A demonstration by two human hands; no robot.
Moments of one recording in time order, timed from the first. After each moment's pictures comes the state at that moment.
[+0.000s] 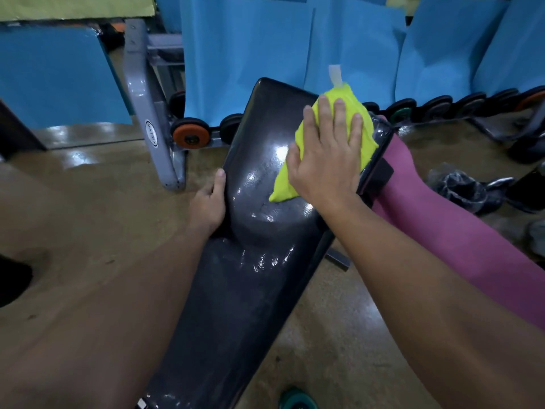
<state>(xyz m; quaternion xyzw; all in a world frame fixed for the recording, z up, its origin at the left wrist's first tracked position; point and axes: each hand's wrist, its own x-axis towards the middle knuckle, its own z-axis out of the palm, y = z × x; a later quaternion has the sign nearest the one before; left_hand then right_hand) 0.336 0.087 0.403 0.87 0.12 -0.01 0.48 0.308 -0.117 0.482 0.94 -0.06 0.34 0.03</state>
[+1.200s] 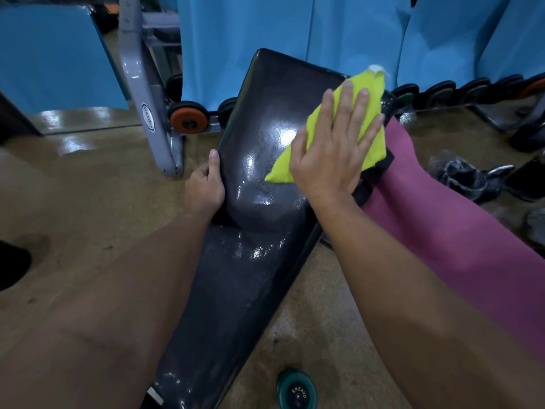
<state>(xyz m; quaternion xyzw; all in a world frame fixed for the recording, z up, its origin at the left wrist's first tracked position) 0.331 0.088 0.385 0.86 0.12 0.07 0.48 0.284 -0.105 0.457 0.90 -0.13 0.41 -0.04</state>
